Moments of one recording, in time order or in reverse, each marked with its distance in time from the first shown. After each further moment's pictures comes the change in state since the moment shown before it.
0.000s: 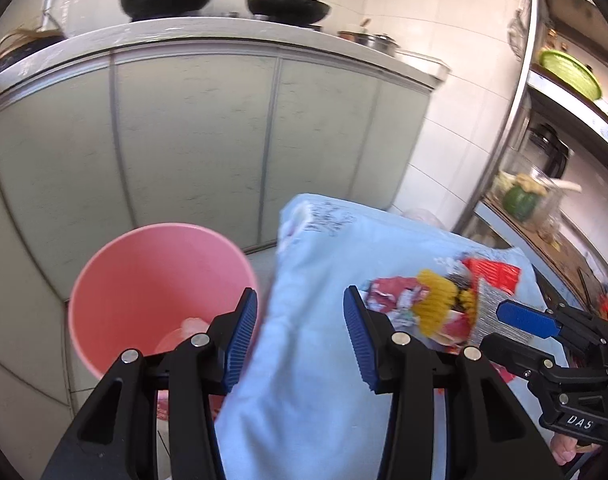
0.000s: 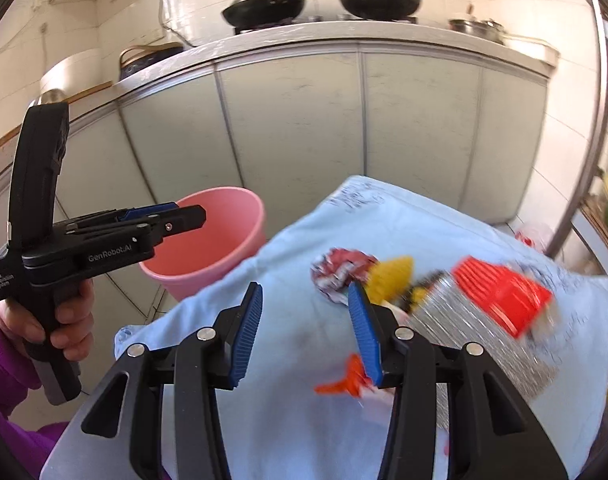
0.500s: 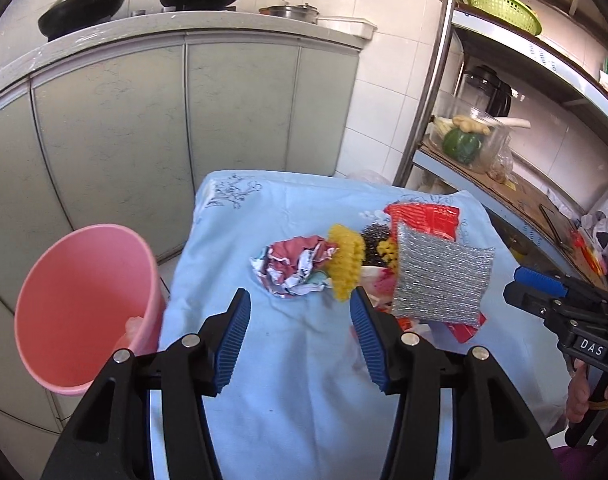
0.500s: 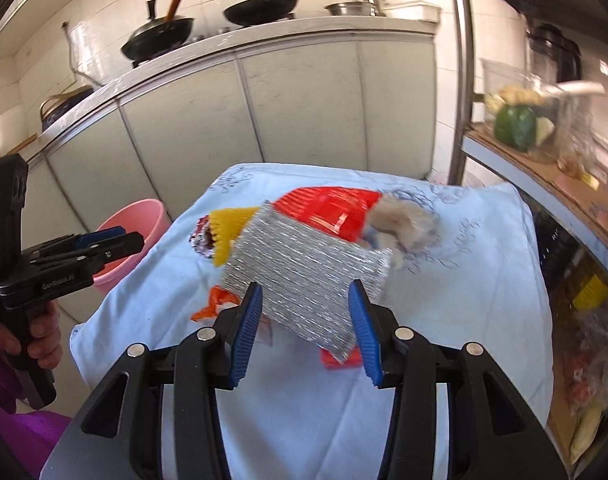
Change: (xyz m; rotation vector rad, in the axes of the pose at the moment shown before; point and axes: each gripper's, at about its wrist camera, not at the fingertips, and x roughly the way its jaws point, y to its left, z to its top) left arm 0.019 -0.072 -0.020 0.156 0.079 -0.144; right arm -0.055 -0.084 -0.060 0.248 -0.027 -0.209
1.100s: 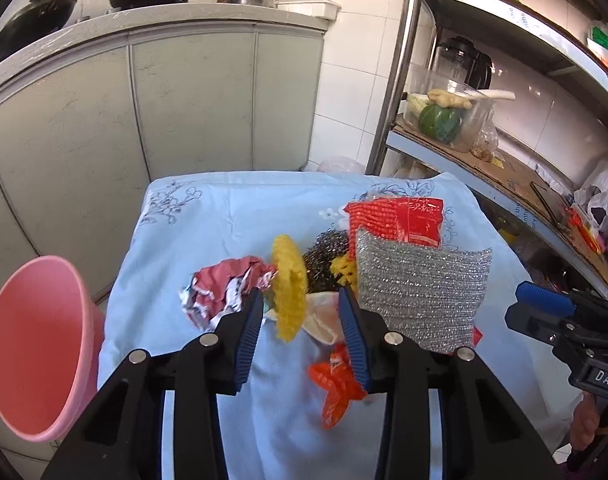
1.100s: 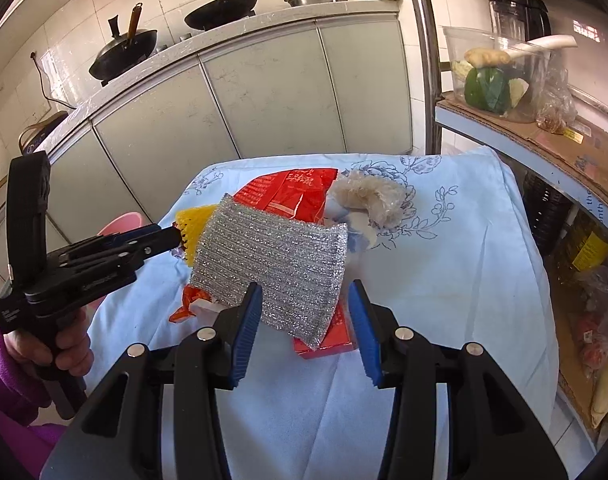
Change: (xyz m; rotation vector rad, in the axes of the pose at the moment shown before) left arm 0.062 -0.043 0.022 0.101 0.035 -0.054; right arm 0.007 -0.021 -0.007 0.106 0.017 -0.022
